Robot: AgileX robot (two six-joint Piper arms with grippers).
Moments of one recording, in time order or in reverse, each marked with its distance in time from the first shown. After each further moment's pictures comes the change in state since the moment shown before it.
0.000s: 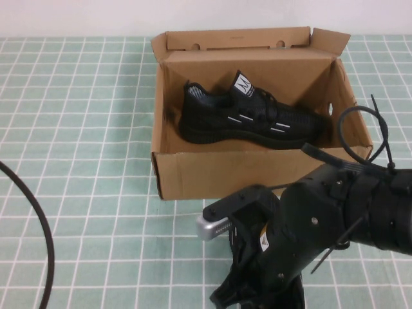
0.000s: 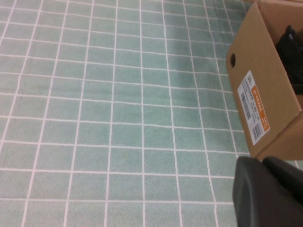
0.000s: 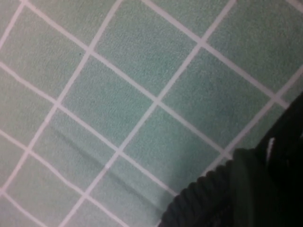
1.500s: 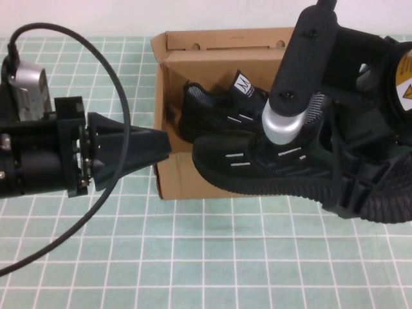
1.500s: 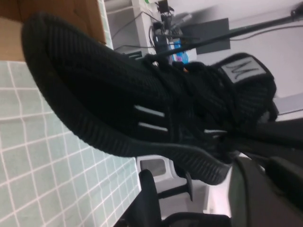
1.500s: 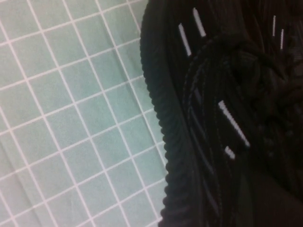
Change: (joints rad) right arm 0.000 -0.321 -0.479 -0.453 0.488 -0.361; left arm -0.001 0.539 0.000 -1.416 0.388 0.644
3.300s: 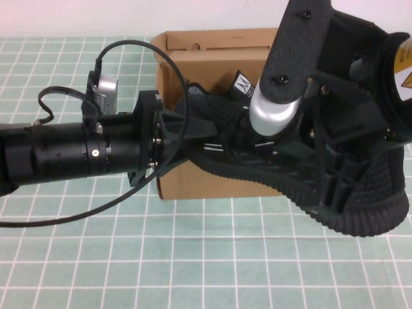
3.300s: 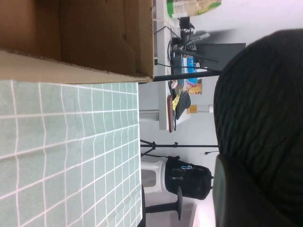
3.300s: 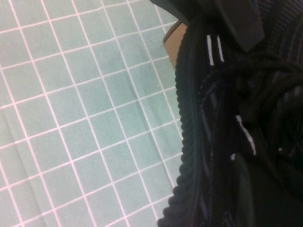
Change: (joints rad) right arm 0.000 -0.011 -0.009 0.165 -0.132 -0.062; left arm -0.178 0.332 -0.071 -0.201 -0.174 0.139
